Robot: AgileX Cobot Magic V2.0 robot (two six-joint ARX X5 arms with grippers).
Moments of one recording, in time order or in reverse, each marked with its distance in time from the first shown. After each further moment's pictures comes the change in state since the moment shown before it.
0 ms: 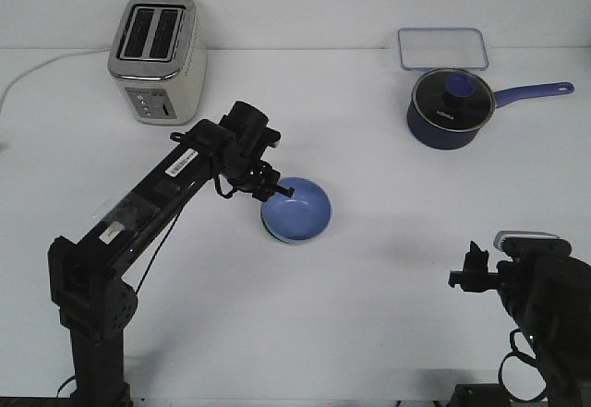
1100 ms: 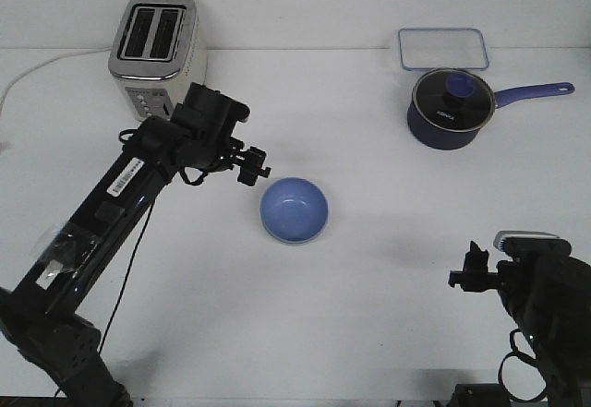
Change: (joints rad) left arm 0.057 -0.222 0.000 0.034 -0.132 0.003; right arm 0.000 0.000 0.000 0.001 0.000 0.000
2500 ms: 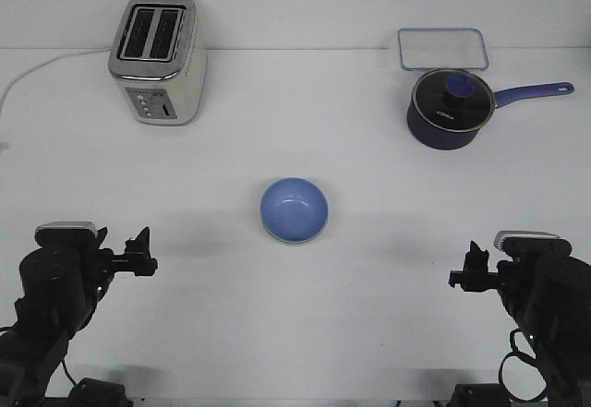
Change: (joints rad) left arm 0.279 -1.115 -1.031 0.356 -0.153 -0.171; right arm 0.000 0.000 0.000 0.000 0.000 0.000
